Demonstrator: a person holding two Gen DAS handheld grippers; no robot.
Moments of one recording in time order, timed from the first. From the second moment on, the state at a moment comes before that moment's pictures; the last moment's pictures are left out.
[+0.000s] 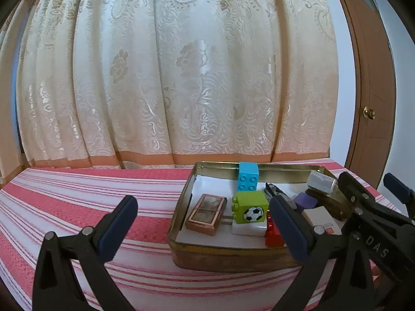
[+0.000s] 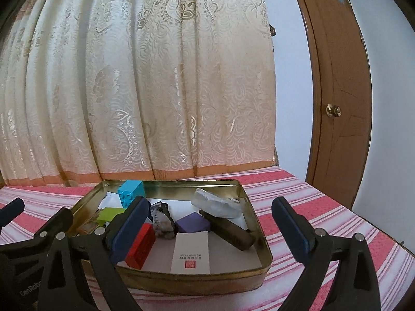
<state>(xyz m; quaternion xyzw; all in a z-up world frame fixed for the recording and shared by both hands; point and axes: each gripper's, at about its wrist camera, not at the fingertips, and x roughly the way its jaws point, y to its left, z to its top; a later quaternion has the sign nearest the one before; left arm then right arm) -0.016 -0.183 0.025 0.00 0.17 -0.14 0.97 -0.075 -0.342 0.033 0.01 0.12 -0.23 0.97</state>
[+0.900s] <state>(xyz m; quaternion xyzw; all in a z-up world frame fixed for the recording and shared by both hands) -0.026 -0.178 0.026 0.00 0.17 -0.14 0.98 -0.092 -0.335 0.031 0.02 0.12 -0.23 0.97</state>
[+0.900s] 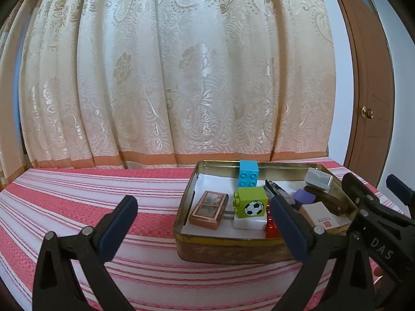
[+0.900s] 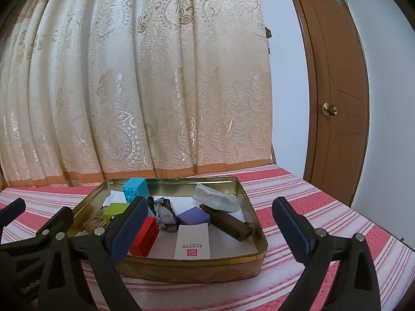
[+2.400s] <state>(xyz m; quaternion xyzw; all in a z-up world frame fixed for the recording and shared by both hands) -0.029 -0.183 0.027 0.02 0.17 -0.13 0.98 -0.094 -0.339 0.032 0.03 0.12 -0.23 0.97</state>
